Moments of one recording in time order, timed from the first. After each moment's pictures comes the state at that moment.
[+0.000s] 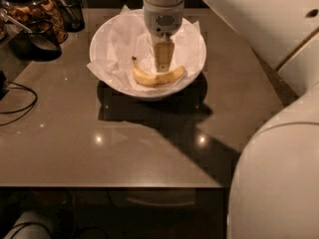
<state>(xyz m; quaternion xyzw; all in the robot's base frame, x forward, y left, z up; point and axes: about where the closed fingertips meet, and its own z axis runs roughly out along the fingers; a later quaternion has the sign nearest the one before) 0.606 -0.020 0.922 -0.73 0.68 -0.03 0.05</state>
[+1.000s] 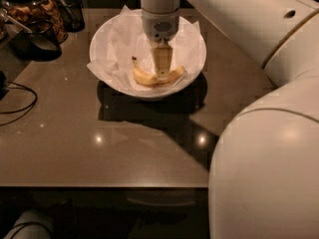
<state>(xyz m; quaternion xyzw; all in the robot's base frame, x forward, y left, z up) 0.616 -0.018 0.901 -0.74 0.67 -0.03 0.03</state>
